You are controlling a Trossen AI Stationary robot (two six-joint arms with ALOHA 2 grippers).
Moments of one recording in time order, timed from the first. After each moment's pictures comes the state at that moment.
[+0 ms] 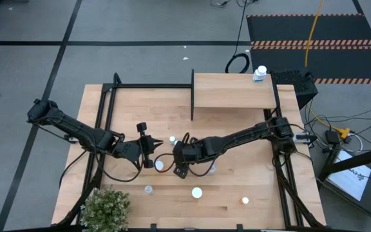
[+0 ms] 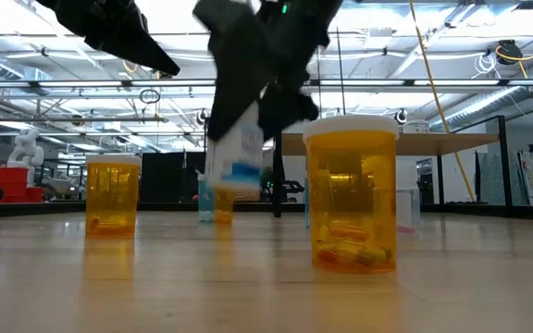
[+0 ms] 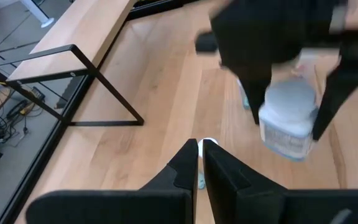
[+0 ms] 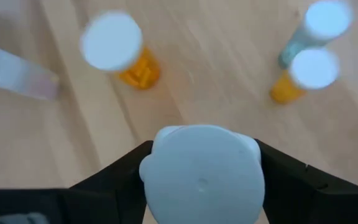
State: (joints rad) left arm -0.37 1.17 0.76 -0.26 -0.63 -0.08; right arm 0.20 2.02 1.58 -0.60 0.16 0.67
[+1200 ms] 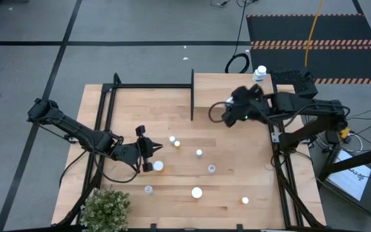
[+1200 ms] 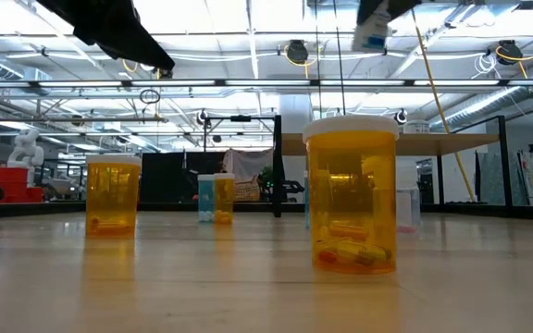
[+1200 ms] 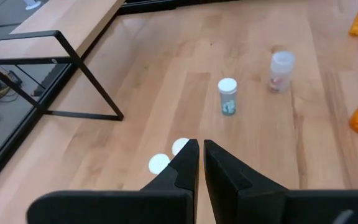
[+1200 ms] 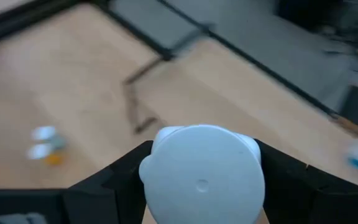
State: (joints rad) left arm -0.42 1.17 0.76 -0.26 -0.62 -0.23; right arm 0.03 1.33 1.56 -1.24 0.68 0.67
